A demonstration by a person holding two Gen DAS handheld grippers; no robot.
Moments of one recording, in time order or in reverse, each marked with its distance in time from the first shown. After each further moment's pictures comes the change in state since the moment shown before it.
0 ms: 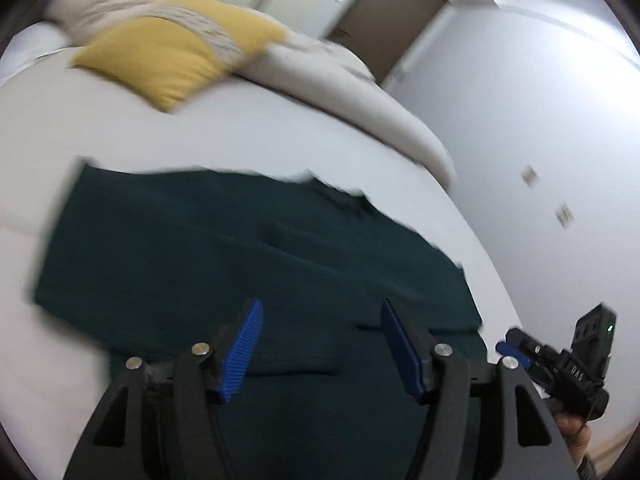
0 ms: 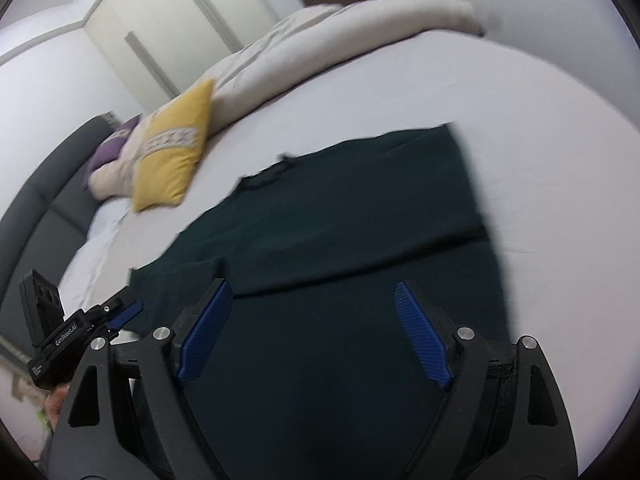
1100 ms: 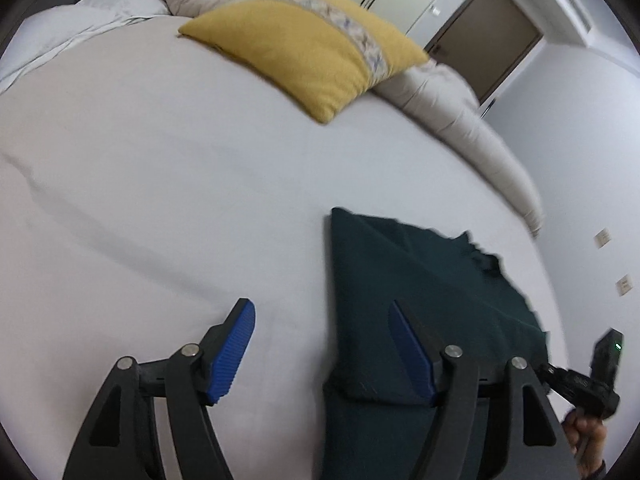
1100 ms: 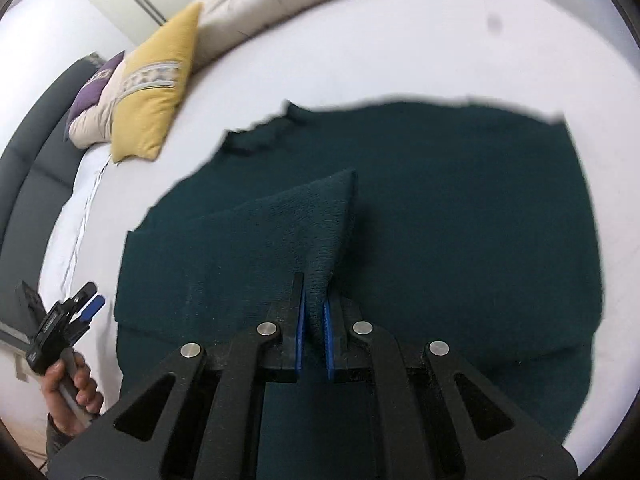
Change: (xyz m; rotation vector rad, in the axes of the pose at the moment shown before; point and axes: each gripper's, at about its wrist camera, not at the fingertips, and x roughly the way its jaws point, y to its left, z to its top) left arm 0.018 0.123 0.057 -0.162 0.020 0.248; right arm 0.133 0.002 0.052 -0.027 0.274 -0.041
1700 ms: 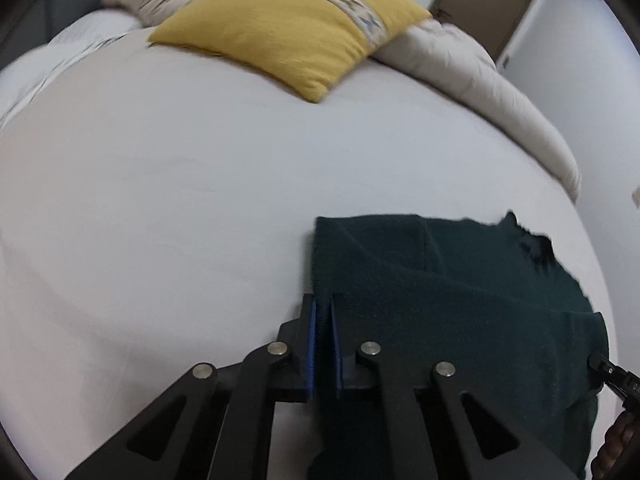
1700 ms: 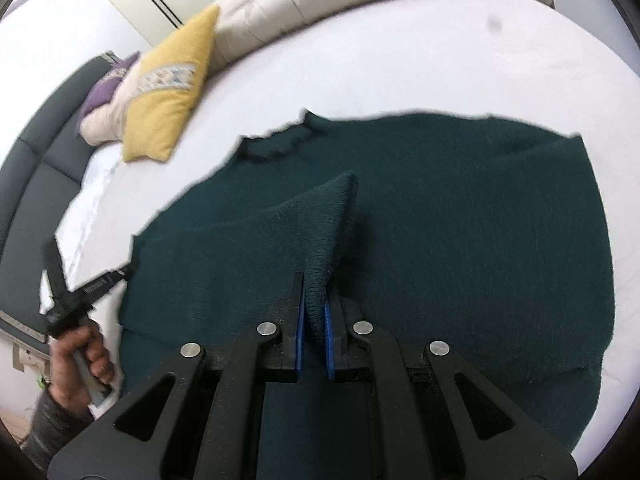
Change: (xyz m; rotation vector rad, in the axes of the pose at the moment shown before) left arm 0.053 -0.020 0.023 0.099 0.043 0.128; right arm -0.009 0.017 0.001 -0.057 -0.058 0.041
